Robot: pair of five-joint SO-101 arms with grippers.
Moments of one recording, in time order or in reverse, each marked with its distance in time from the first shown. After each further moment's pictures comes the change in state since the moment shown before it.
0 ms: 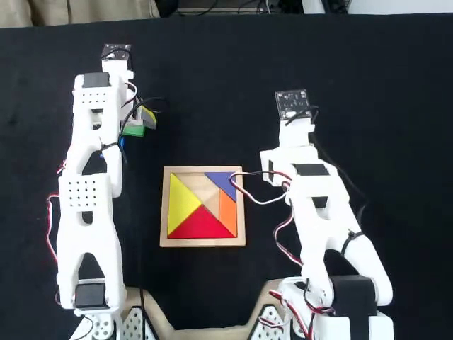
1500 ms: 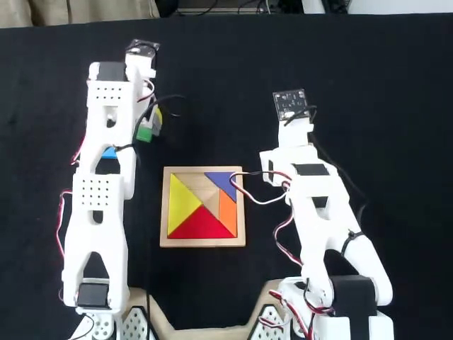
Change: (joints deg) left arm 5.3 1.2 -15.8 19.2 -7.0; right arm 0.0 0.0 0.0 0.0 1.4
